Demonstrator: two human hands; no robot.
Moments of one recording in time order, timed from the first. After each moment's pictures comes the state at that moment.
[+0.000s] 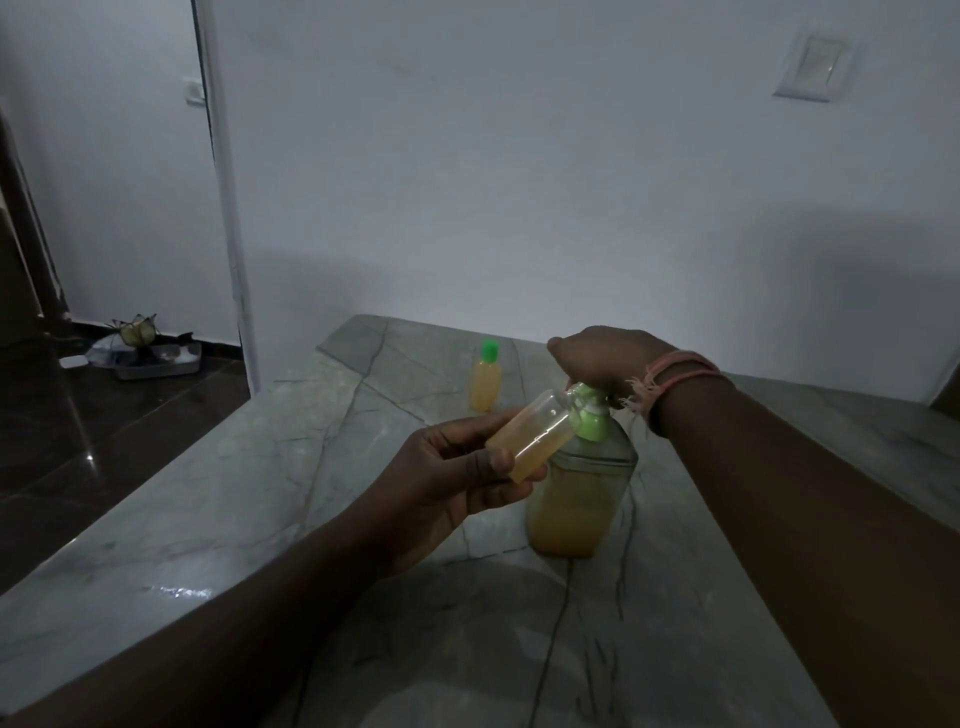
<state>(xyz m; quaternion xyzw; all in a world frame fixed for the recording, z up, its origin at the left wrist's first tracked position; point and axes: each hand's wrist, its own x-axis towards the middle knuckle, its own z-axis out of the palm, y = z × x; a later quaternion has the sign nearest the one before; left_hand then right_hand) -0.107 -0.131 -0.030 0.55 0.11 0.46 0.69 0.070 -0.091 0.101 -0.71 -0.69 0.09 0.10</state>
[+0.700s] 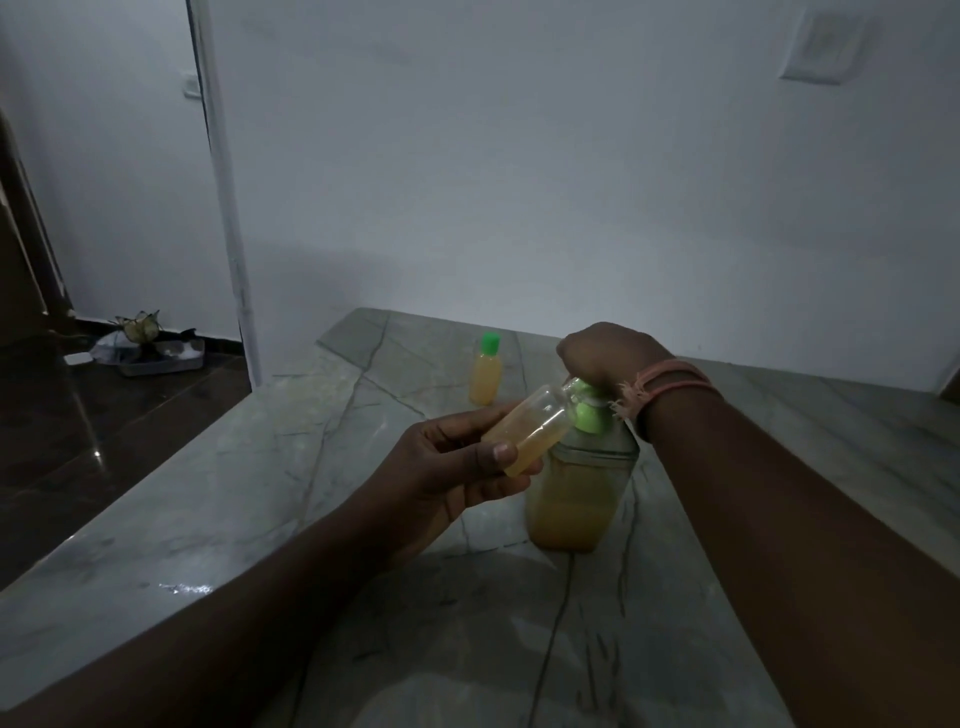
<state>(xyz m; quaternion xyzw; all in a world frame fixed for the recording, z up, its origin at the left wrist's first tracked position) -0.108 -0.129 -0.032 0.56 0.13 0.46 0.68 0.068 -0.096 0.095 -0.74 -0.65 0.09 0.11</state>
